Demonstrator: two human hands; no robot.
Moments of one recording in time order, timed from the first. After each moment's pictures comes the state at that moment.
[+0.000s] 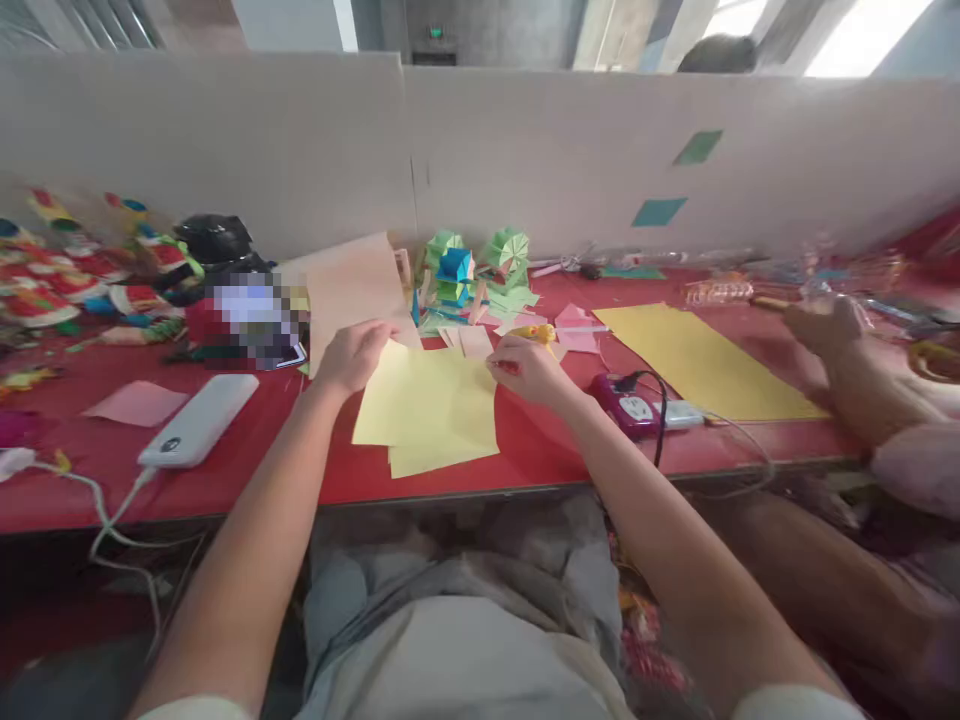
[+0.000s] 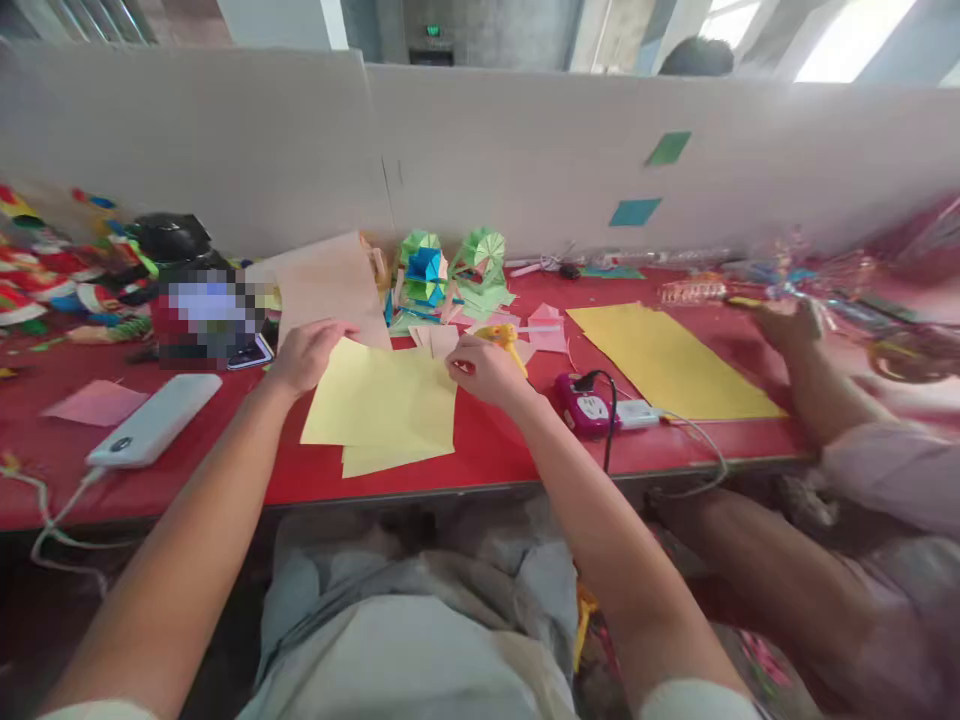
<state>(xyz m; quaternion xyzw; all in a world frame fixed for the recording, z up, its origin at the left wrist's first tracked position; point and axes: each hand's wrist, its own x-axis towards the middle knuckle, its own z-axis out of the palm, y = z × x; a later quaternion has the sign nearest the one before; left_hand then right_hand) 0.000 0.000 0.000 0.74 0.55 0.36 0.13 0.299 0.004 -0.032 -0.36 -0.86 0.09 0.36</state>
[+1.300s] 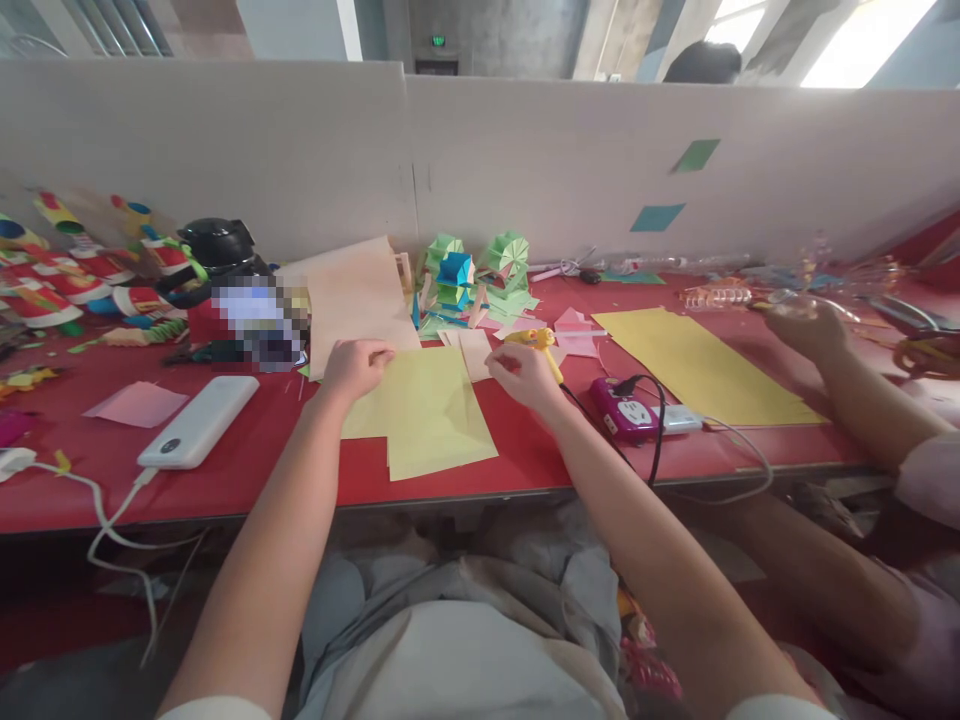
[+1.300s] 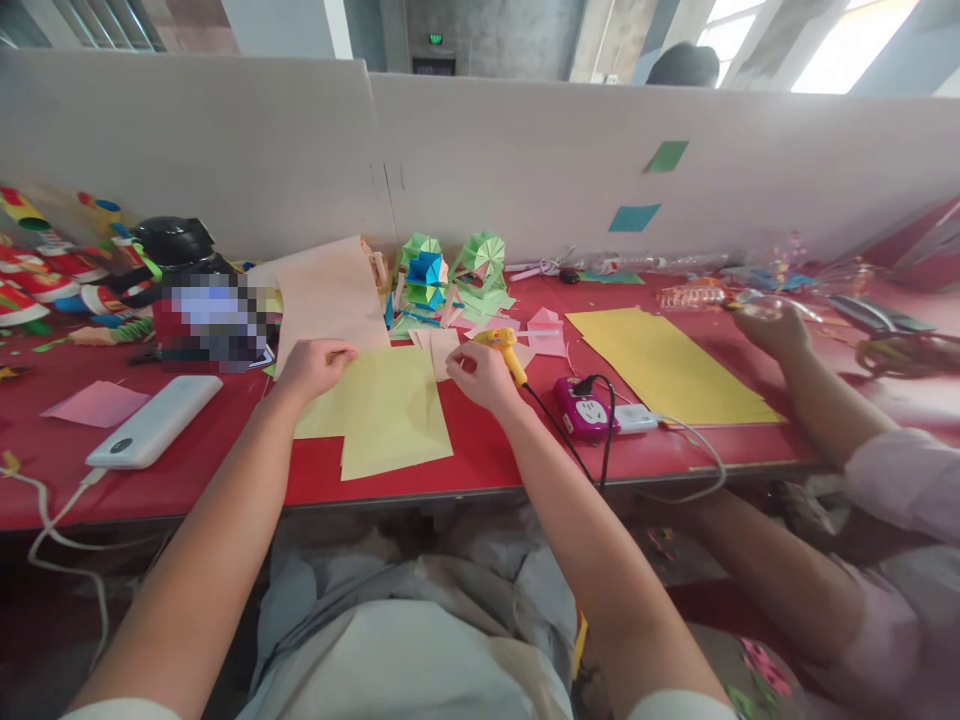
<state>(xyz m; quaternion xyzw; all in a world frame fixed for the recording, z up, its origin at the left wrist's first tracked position) -0.011 0.017 -0.033 0.76 0.57 0.30 0.03 0.283 0.006 -0.045 -0.46 -0.75 0.20 0.43</state>
